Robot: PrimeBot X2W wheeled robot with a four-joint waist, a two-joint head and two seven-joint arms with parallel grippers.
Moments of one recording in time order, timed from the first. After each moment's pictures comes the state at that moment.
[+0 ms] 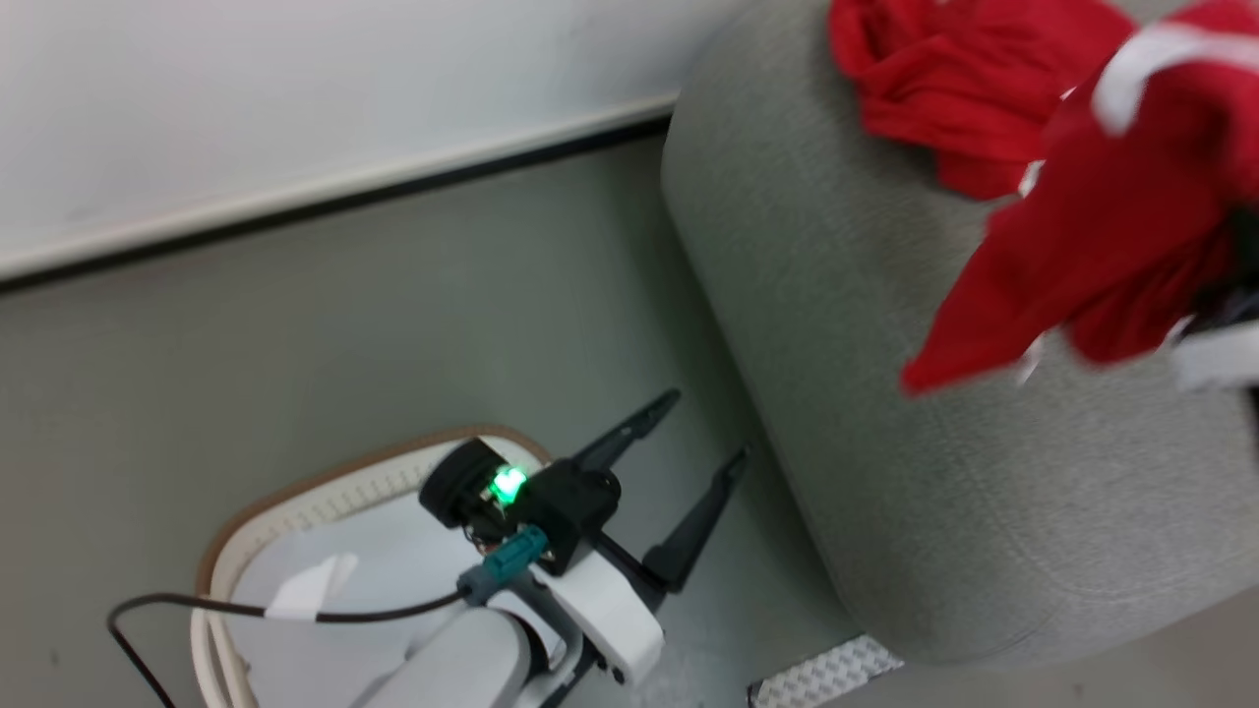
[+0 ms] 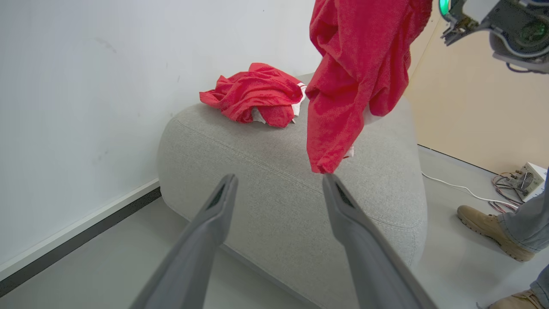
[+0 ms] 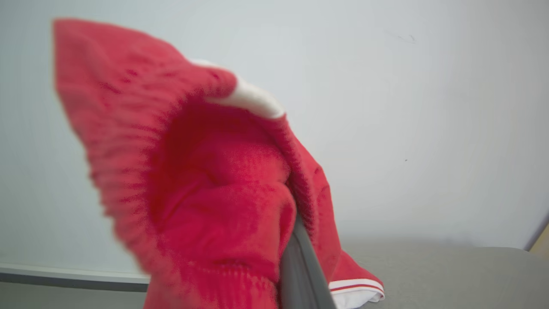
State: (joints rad) left arm -0.44 0.18 -0.66 0.11 -0.24 -0.07 -0.10; right arm -0.63 -0.36 0.17 0.25 0.44 0.13 -0.23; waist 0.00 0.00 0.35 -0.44
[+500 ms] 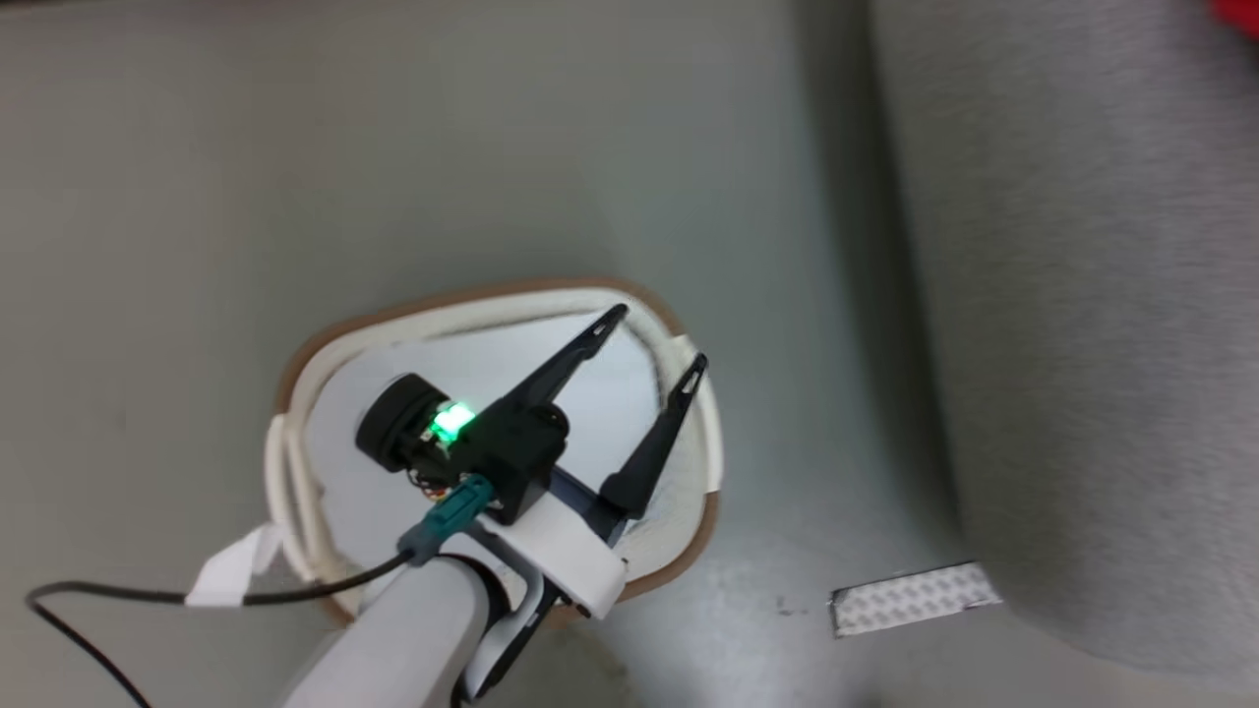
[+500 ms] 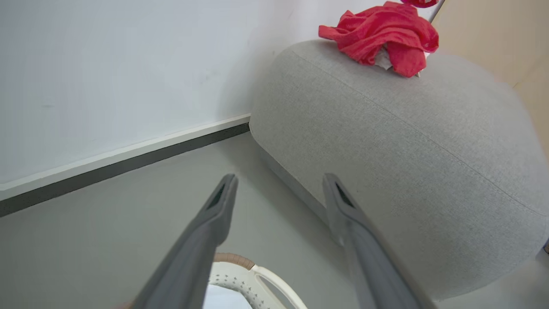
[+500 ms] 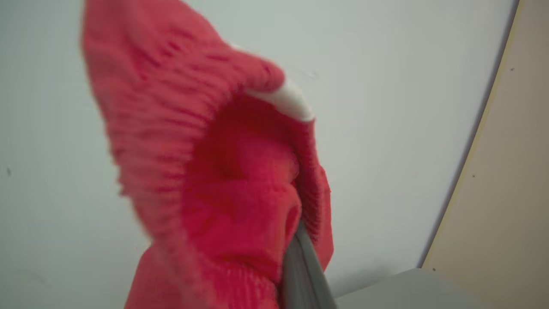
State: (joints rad) left arm -0.51 0.22 -0.59 0.03 -0.21 -0.01 -0.07; right arm -1.30 -0.65 -0.21 0.64 0.36 0.13 -0.09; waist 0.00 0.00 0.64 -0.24
